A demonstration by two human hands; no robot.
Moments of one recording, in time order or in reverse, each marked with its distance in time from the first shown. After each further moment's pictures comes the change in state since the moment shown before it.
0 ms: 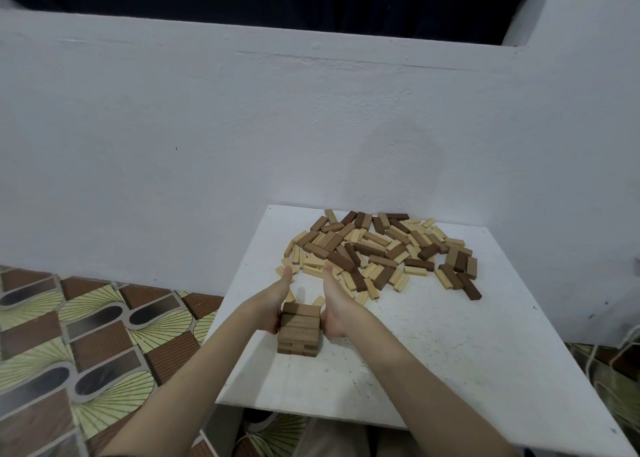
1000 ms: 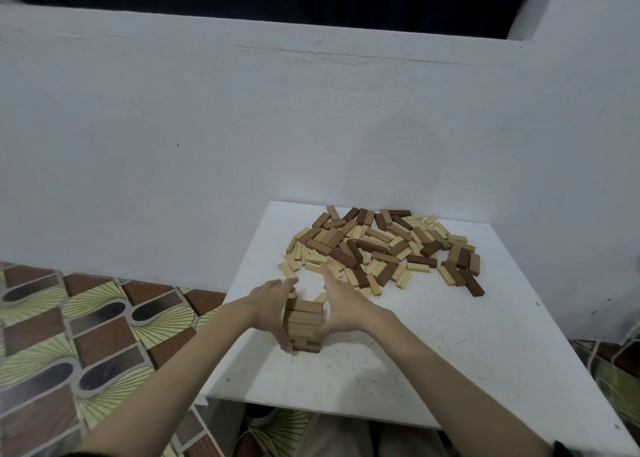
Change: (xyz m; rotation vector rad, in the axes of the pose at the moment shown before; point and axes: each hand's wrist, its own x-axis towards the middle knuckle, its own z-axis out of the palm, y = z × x) left_hand 0.027 -0.016 -0.041 1.379 0.044 0.465; right_hand 0.016 0.011 -0.031 -1.221 0.067 -0.543
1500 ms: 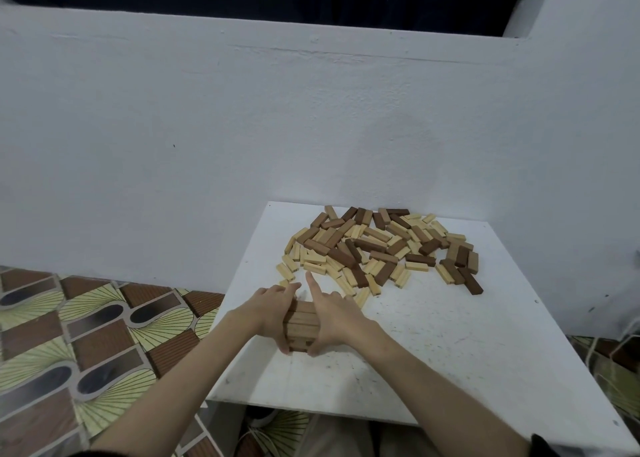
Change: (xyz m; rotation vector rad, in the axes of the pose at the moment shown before) left_hand 0.001 0.010 0.009 0.182 0.051 0.033; right_hand 0.005 0.001 0.025 -0.300 0.053 -0.096
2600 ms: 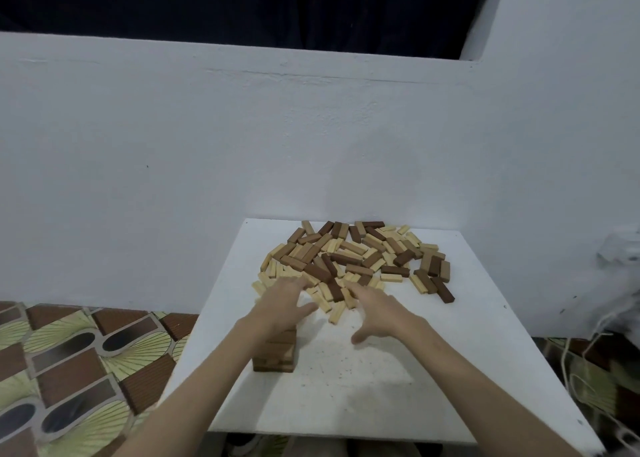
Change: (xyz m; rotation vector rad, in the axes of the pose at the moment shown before) left_hand 0.027 0.055 -0.023 -0.312 0.362 0.093; right_hand -0.040 0.093 -0.043 0.105 0.052 0.160
